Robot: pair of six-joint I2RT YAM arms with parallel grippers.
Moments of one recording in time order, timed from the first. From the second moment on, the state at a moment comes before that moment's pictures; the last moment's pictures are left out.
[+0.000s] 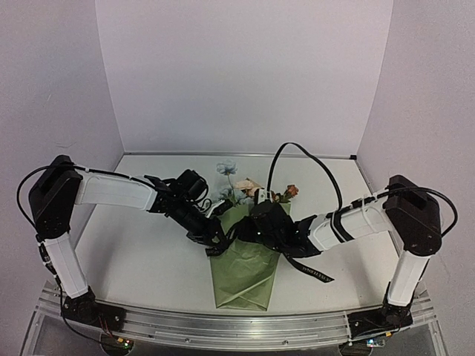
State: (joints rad) left arm -0.82 1.79 1.14 -0.38 0.69 -0.37; right arm 1.04 1.86 0.98 0.28 0.37 0.83
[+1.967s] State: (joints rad) left arm -0.59 1.34 0.39 0.17 0.44 -1.34; right arm 1.05 1.88 0.98 0.27 0.02 0.91
